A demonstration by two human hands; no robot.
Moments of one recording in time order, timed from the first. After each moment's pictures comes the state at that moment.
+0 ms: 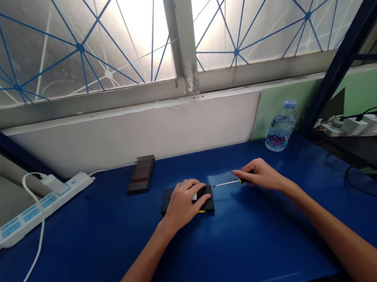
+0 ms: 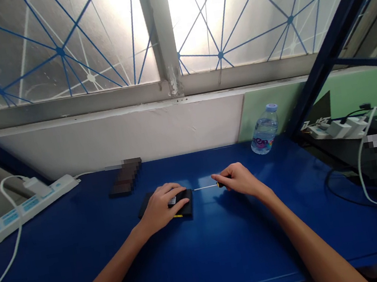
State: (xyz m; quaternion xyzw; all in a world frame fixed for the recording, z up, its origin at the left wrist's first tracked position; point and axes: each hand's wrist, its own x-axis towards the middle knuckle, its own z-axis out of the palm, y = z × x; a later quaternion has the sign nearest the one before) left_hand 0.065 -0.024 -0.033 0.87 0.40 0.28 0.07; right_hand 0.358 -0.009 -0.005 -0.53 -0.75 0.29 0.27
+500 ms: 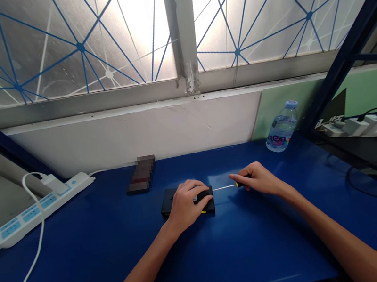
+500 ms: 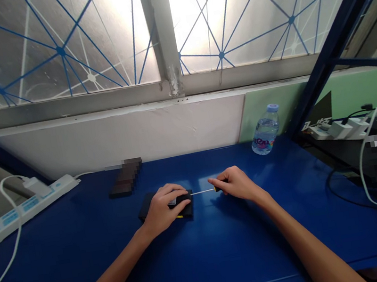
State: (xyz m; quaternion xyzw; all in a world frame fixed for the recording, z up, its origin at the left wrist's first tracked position) left_hand 0.075 -0.030 -0.029 0.85 0.38 0.36 0.10; right_hand 0.346 -0.014 -0.007 -0.52 -0.76 0.29 0.25
